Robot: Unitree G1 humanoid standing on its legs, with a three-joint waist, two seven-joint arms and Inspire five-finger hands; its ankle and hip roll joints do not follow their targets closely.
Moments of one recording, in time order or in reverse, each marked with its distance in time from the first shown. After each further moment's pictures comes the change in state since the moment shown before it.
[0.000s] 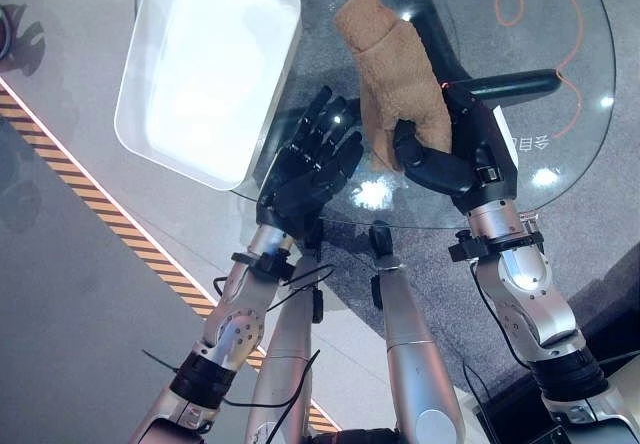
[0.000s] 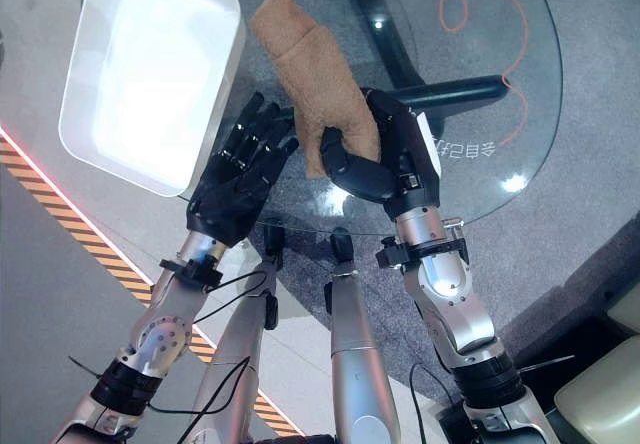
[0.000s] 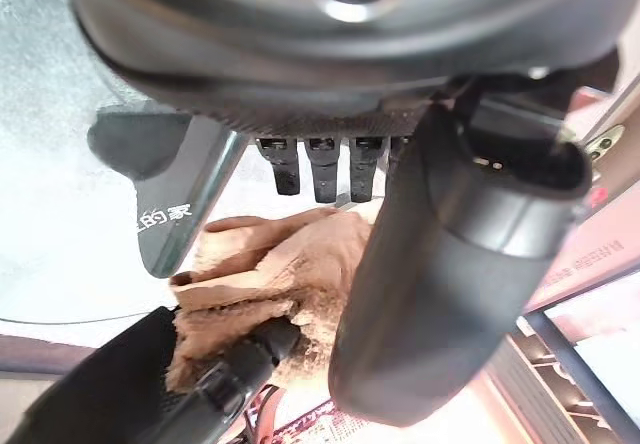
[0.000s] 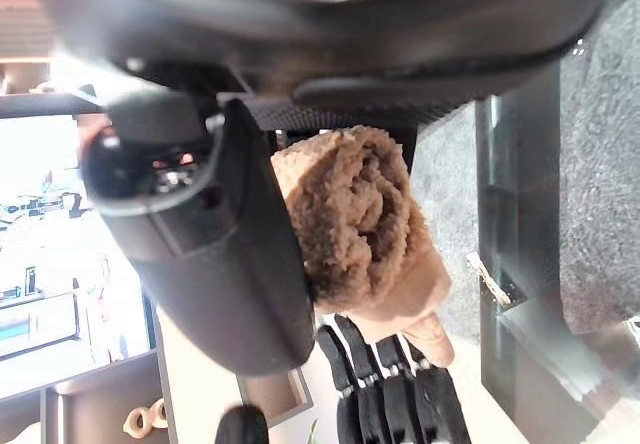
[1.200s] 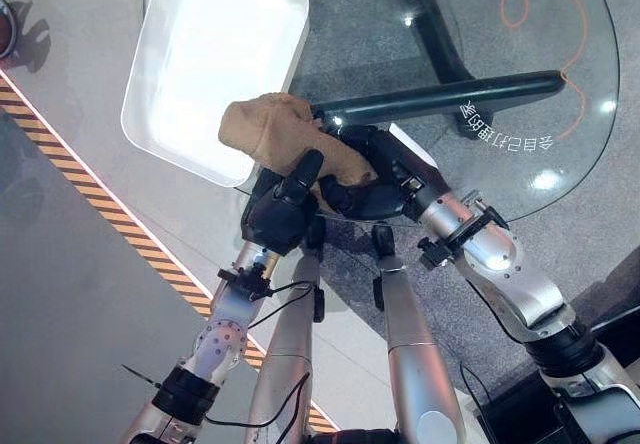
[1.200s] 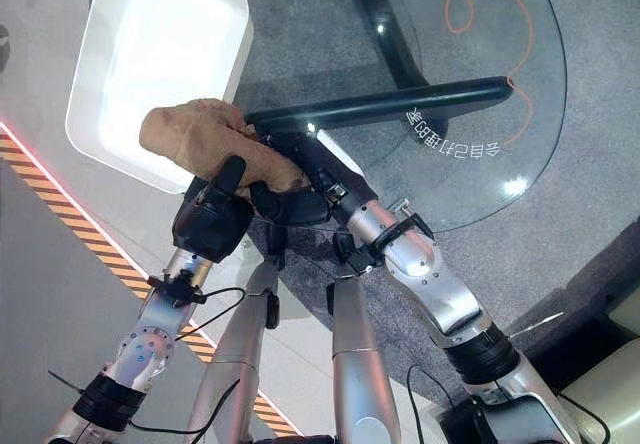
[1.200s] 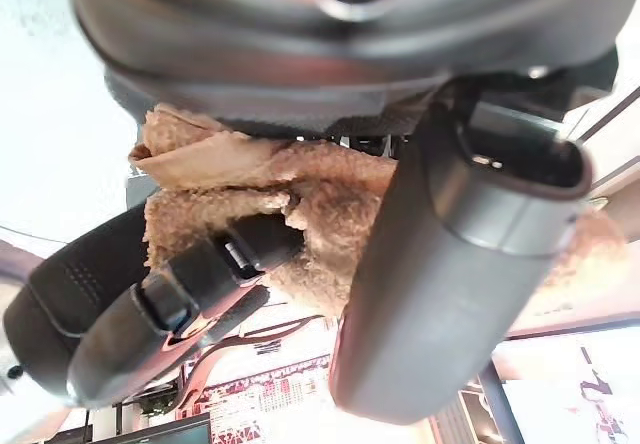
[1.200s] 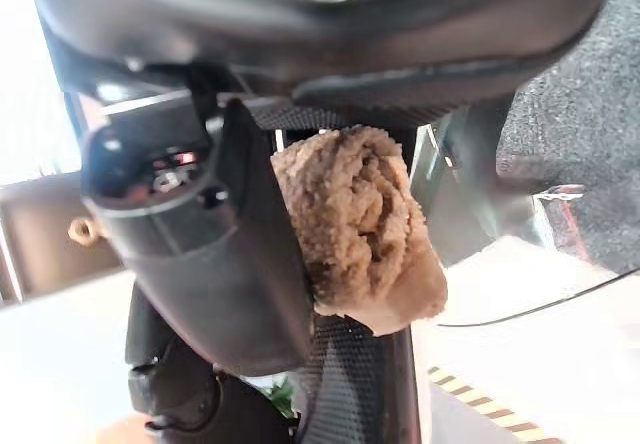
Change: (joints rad) left arm 0.107 0.084 -0.010 -0.002 -0.352 -0.033 -0.234; right arm -0.169 -0.071 0.166 -0.027 -0.069 0.240 0.251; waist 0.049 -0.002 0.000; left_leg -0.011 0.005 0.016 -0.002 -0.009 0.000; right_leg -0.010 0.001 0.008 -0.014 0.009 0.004
